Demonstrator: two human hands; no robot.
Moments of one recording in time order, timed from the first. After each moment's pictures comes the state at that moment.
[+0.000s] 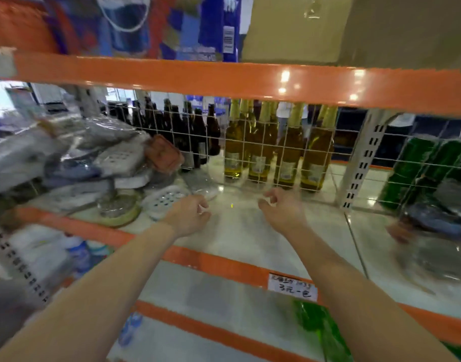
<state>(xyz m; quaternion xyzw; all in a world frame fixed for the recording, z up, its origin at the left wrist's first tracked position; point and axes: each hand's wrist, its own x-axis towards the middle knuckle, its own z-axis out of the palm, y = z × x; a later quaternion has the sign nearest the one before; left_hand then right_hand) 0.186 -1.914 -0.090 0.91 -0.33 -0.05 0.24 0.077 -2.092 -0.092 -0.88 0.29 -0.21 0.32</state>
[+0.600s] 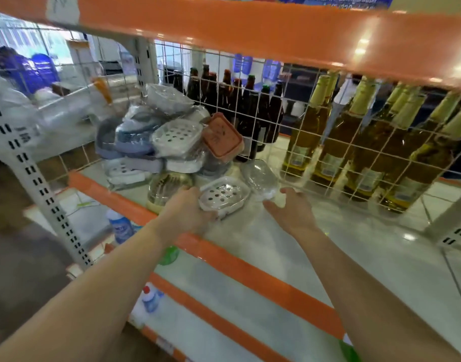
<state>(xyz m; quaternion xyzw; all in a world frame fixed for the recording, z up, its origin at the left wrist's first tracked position) 0.291 -1.829 -0.121 0.96 -0.18 -0.07 0.22 0.223 -2.039 -0.135 -0.91 0.26 -0.10 0.30</state>
